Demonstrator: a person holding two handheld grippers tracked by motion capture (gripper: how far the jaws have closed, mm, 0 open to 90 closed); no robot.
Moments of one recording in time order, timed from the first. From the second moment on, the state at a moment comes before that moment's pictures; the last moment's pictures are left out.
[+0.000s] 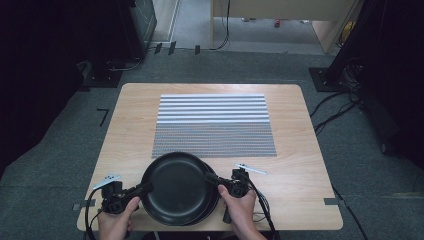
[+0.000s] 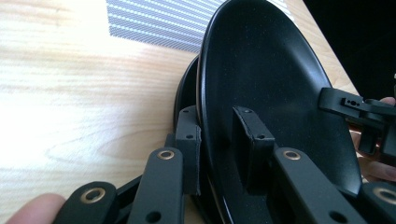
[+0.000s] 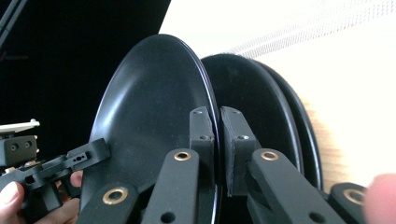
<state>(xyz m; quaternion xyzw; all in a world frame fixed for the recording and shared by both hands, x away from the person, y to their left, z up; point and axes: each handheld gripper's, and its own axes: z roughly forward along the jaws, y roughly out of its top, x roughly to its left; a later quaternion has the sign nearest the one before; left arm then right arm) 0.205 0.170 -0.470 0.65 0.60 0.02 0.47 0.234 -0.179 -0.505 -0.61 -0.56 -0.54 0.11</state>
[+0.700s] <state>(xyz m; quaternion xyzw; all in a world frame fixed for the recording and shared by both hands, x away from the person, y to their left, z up) 0.258 0.142 -0.446 0.65 0.58 0.00 0.49 0.271 -0.212 -0.472 -0.62 -0.55 -0.55 0.08</state>
